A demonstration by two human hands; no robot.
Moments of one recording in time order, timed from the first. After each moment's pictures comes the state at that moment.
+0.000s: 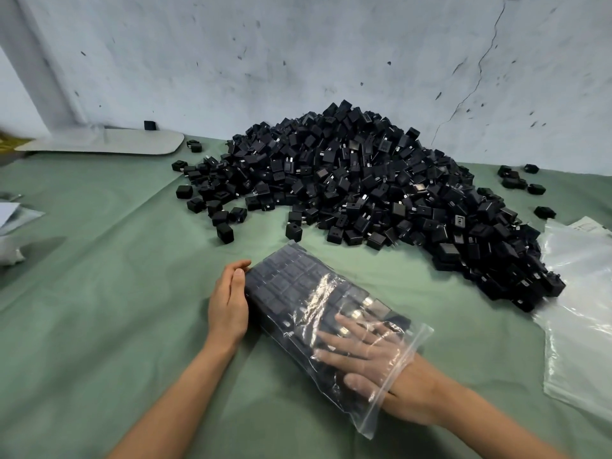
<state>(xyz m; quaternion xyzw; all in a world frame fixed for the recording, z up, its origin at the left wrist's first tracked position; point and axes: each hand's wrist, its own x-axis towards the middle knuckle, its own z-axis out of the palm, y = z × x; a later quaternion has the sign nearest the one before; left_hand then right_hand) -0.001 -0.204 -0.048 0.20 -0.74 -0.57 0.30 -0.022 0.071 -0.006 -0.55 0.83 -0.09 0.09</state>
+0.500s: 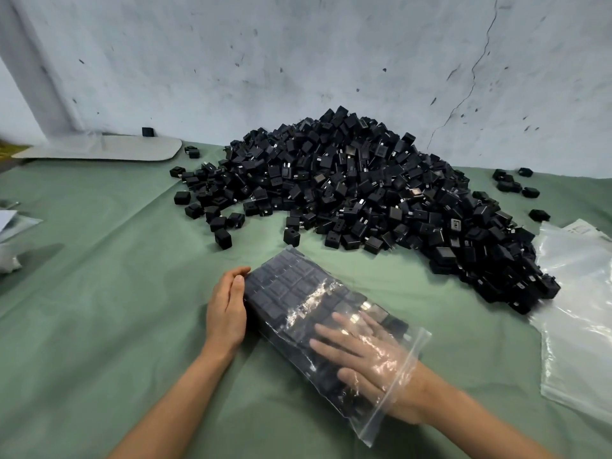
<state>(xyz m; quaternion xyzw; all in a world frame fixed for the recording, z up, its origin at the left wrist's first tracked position) 0.001 -0.205 -0.047 0.19 -0.75 -0.56 0.29 -0.018 0.064 -0.003 -0.53 0.84 -0.08 0.06</state>
